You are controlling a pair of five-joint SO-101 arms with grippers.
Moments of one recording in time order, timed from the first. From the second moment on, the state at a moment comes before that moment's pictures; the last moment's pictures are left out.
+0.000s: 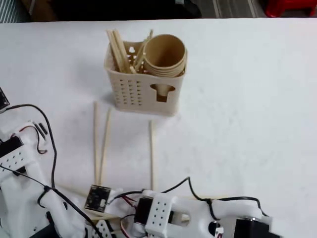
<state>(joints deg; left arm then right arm) -39.4 -33.9 55.3 46.8 3.0 -77.6 -24.2 64.2 52.3 2.5</state>
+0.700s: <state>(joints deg) -39.4 -33.9 55.3 46.8 3.0 -48.3 -23.6 61.3 49.1 12.9</state>
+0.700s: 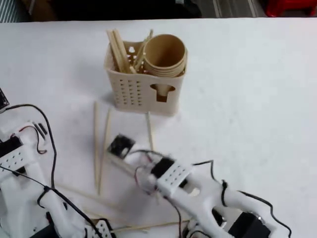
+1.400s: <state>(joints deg) -39.4 -33.7 55.3 46.8 3.0 -44.6 -60.1 58.2 52.2 10.4</state>
